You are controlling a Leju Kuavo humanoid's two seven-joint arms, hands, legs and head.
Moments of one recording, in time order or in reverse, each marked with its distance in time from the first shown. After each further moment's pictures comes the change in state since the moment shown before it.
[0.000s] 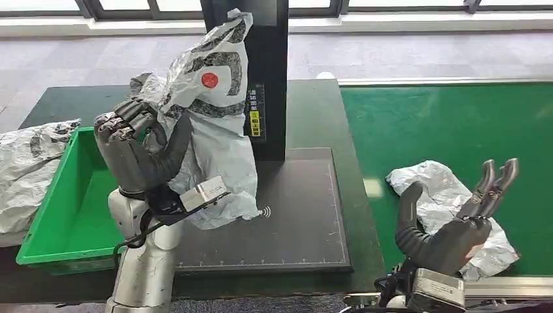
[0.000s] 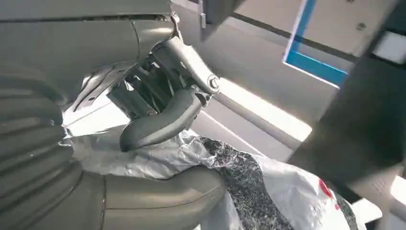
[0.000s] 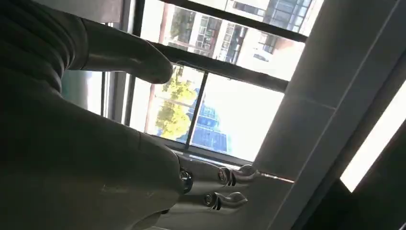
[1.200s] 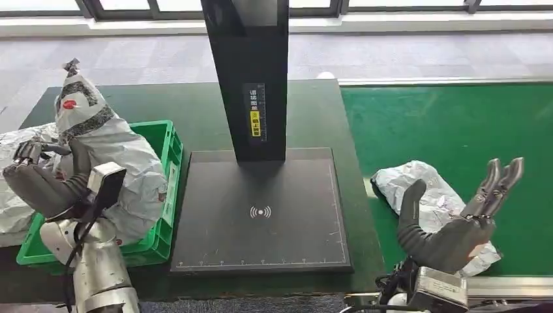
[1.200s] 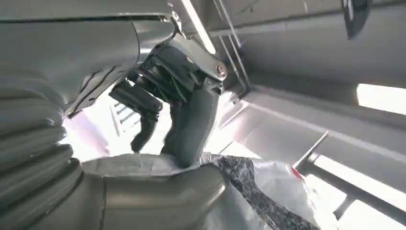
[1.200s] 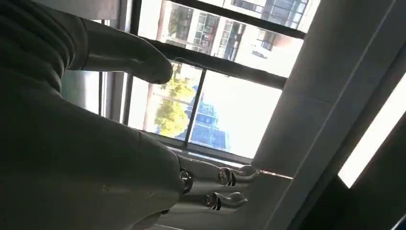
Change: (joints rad) left arm -0.059 -0.019 0.703 0.177 0.037 -0.001 -0.150; right arm -0.010 0.000 0.000 0.001 -0.004 0.001 0.000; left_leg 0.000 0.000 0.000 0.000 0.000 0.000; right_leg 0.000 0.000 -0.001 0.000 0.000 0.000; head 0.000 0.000
